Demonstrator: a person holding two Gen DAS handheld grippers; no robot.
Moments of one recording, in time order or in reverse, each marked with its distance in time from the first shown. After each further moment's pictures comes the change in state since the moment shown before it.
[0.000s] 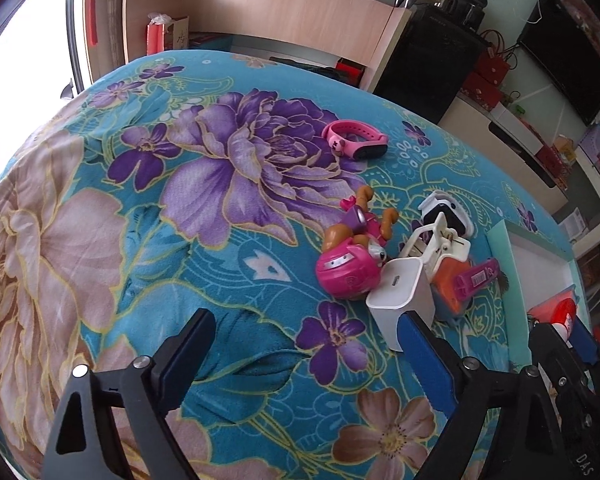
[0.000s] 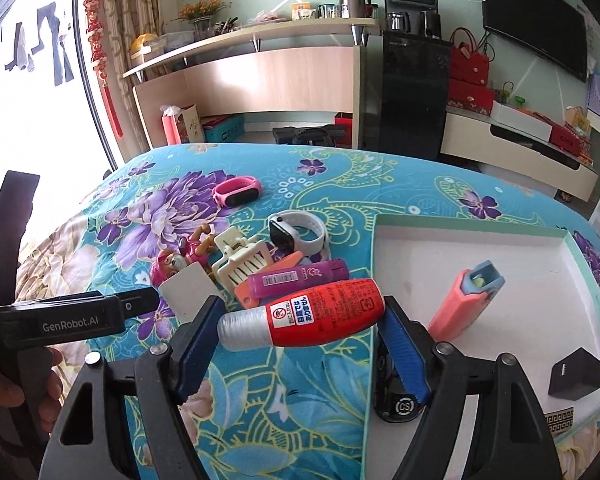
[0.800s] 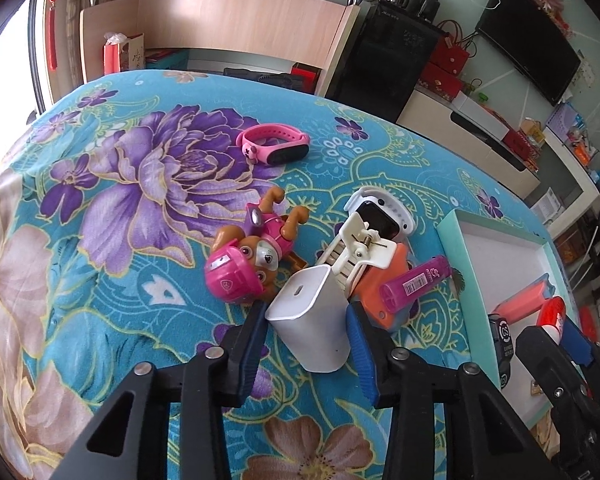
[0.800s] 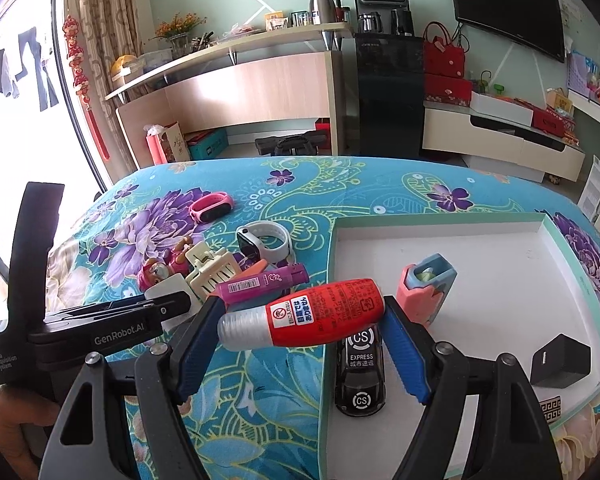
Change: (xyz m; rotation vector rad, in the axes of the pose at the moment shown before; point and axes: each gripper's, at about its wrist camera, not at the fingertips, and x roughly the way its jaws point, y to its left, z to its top) left arm 0.012 -0.047 0.002 0.093 -0.030 -0.094; right arm -0.013 -0.028 -0.002 0.072 -0.027 -0.012
